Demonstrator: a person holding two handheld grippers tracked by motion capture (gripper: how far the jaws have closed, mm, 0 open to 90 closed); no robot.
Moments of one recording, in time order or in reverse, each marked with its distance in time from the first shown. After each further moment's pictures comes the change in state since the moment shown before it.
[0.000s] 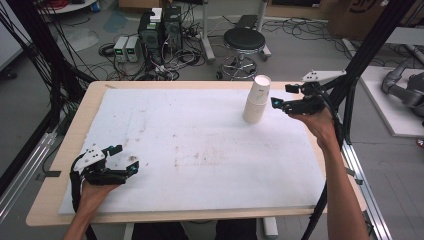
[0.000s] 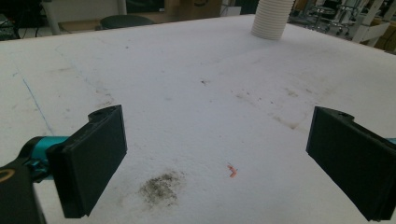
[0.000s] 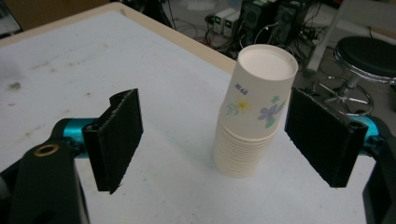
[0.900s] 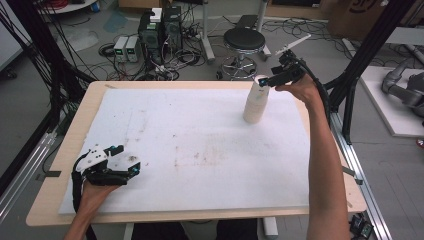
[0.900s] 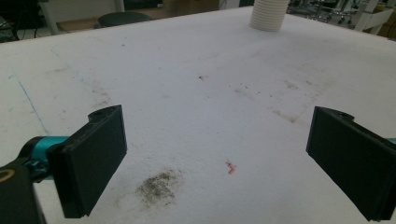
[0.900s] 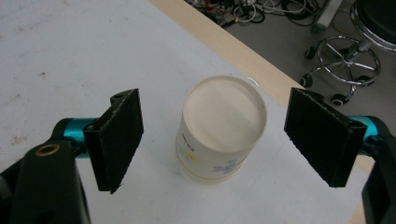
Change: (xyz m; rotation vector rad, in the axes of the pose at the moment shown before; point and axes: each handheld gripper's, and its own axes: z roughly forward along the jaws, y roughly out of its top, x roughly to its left) left arm -0.003 0.001 0.002 0.026 -0.002 0.042; right arm -0.044 0.069 0.072 0.276 0.006 -0.048
